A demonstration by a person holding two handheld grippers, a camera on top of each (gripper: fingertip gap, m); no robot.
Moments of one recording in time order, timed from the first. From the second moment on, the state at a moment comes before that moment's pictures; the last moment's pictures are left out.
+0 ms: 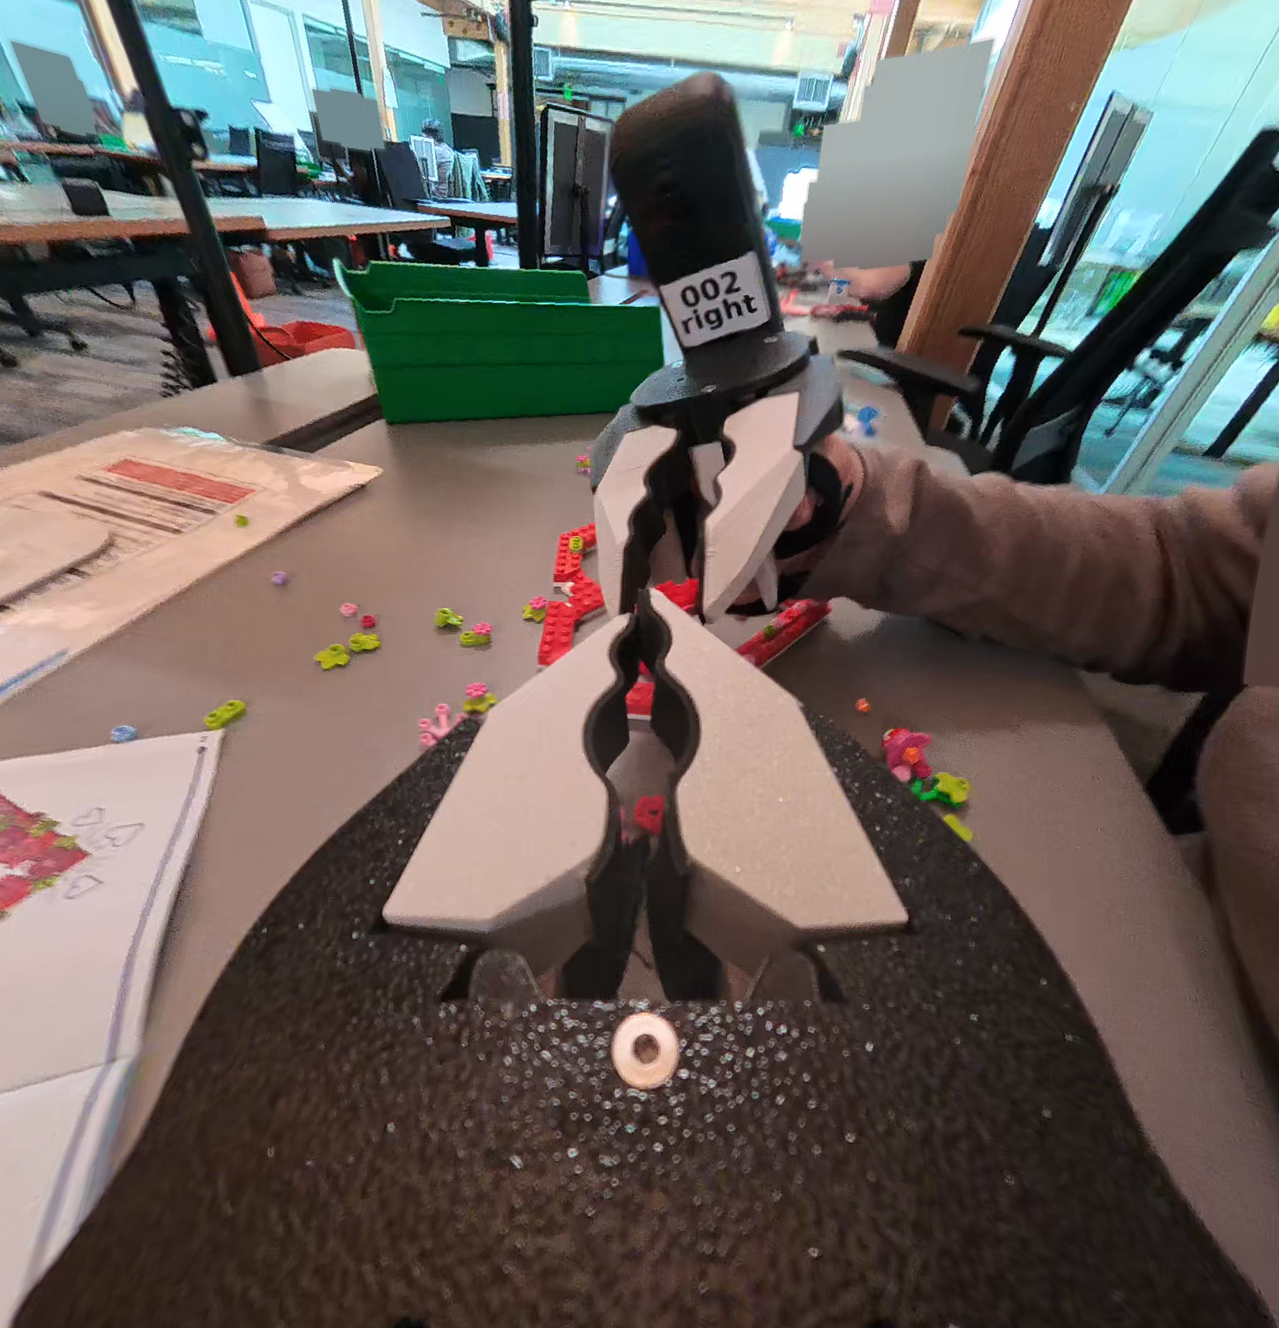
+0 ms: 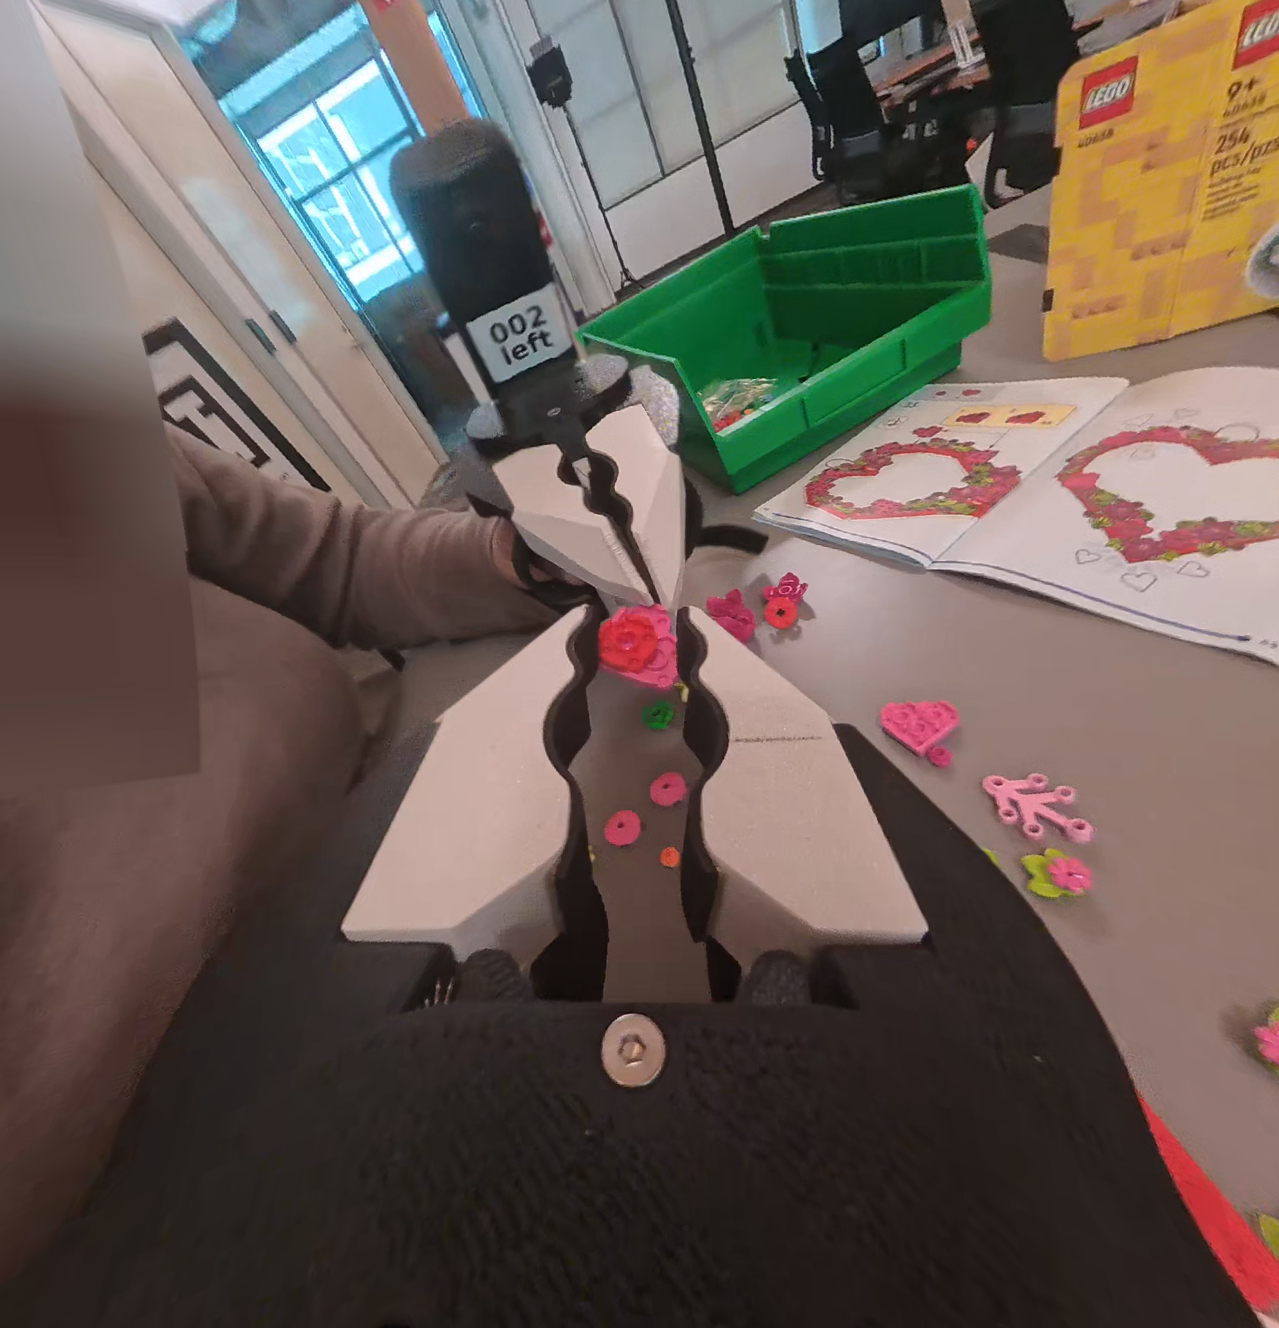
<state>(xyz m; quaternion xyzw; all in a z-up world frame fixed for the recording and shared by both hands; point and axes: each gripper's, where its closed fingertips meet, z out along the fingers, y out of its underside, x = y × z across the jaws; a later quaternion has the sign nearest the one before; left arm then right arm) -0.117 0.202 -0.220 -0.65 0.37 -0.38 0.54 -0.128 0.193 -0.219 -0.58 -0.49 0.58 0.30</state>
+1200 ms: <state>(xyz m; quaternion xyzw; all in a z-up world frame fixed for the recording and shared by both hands) -0.116 0.201 -0.234 -0.69 0.39 -0.36 0.49 -0.130 0.202 -0.239 -0.54 -0.63 0.33 0.45</state>
